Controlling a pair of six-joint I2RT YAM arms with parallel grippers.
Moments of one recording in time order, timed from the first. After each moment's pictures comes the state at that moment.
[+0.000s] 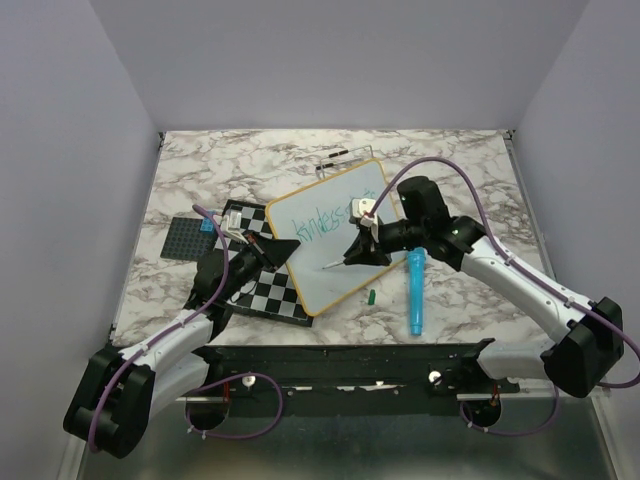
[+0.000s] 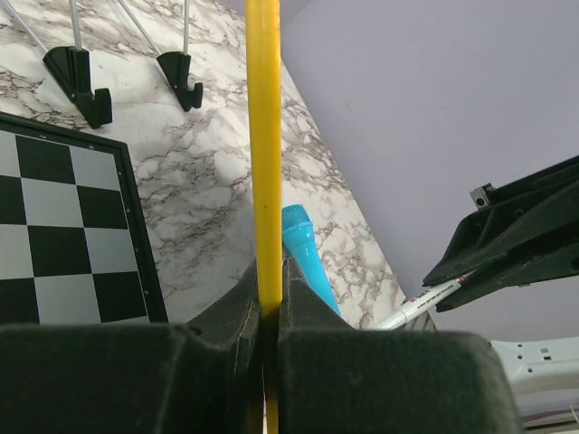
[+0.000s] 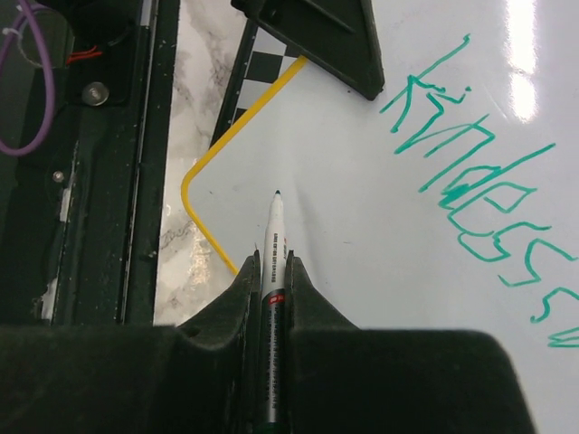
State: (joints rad) left arm -0.40 0.97 0.22 0.81 0.33 -0.89; right arm 0.64 1.28 1.08 -0.43 -0.81 -0.54
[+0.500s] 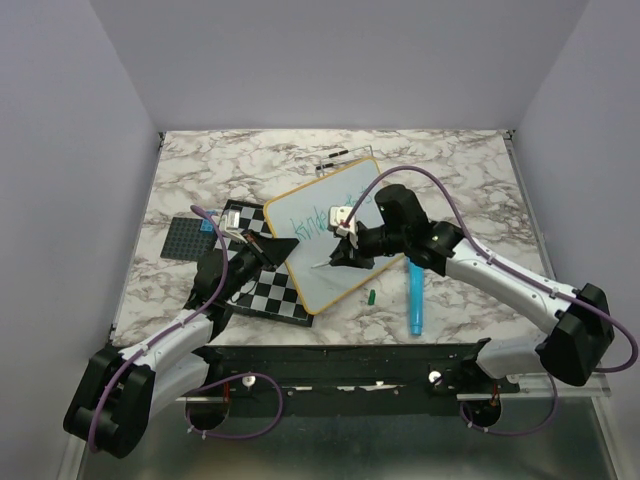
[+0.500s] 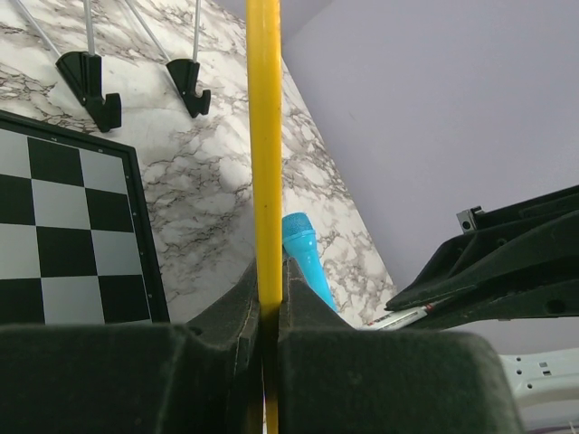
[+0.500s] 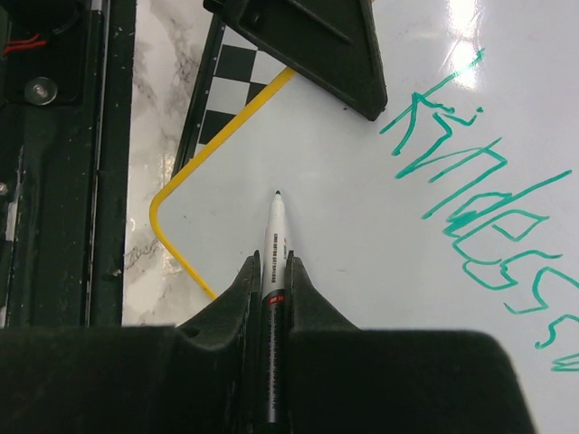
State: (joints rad) left arm -0.40 0.97 0.22 0.81 0.30 -0.91; right arm 0.77 1.34 1.08 -0.34 -0.62 -0.51
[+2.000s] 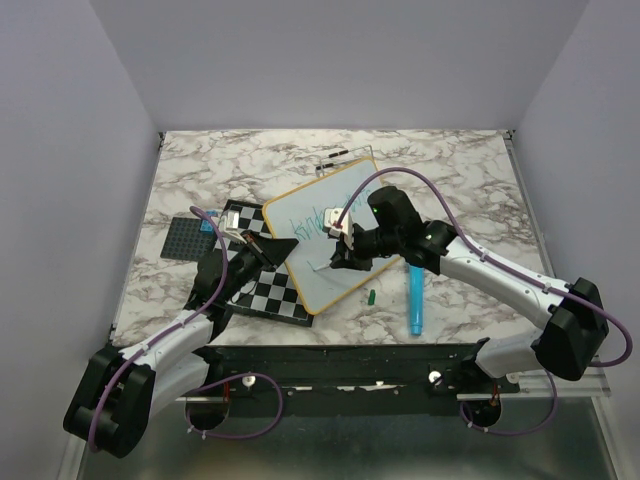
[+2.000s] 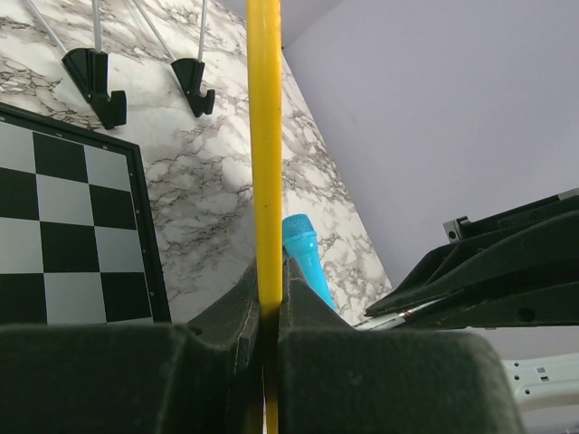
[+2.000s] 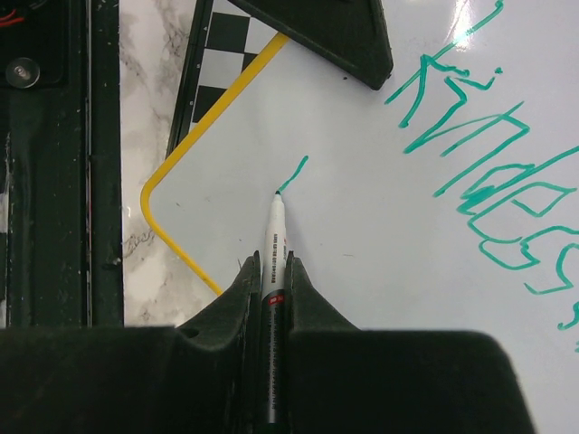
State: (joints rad) left arm -0.40 0.97 0.21 0.81 0.28 -0.92; right arm 0.79 1.38 1.09 -0.37 -0.55 -0.50
